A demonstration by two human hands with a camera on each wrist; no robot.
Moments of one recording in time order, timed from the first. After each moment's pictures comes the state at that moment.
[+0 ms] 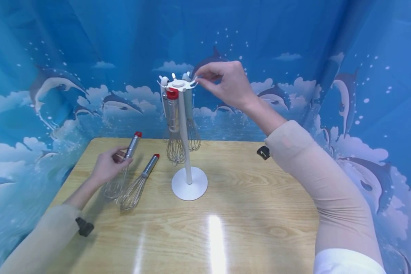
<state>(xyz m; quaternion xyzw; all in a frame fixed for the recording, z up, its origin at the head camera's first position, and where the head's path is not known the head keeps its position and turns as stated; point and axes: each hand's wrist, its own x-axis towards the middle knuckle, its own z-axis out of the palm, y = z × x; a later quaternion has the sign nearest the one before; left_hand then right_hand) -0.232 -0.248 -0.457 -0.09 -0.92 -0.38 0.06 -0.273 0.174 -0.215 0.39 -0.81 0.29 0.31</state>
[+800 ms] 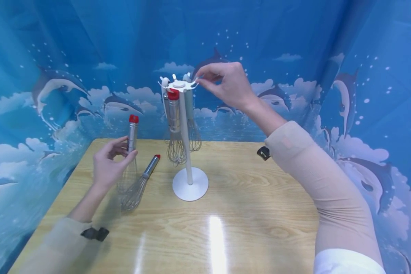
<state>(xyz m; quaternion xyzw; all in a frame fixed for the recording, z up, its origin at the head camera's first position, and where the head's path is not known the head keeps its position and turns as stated) -0.189 -0.188 -0.406 -0.15 -0.80 -0.50 0.30 -0.273 0.175 -0.216 0.39 -0.81 0.29 0.31</state>
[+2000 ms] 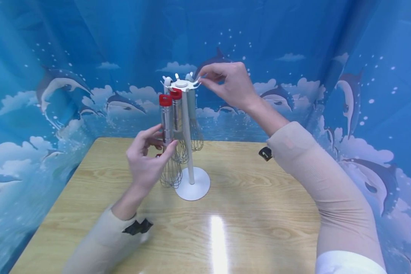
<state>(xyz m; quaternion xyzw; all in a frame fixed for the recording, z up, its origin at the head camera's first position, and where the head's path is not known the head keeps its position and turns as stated) -0.161 -0.066 -0.348 -0.25 -0.69 -0.53 0.43 -0.271 0.173 -0.216 0.37 -0.83 0.29 0.30</state>
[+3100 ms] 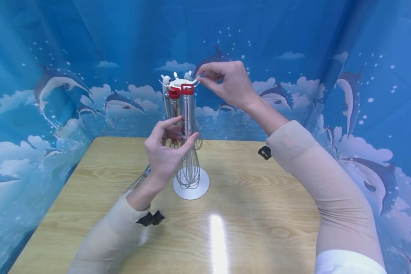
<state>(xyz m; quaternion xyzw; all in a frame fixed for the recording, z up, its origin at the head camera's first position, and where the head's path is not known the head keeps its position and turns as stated) -0.166 -0.023 -0.328 -0.26 -0.69 -0.53 0.41 -0.273 0.174 -0.215 0.38 -0.83 0.29 0.31</state>
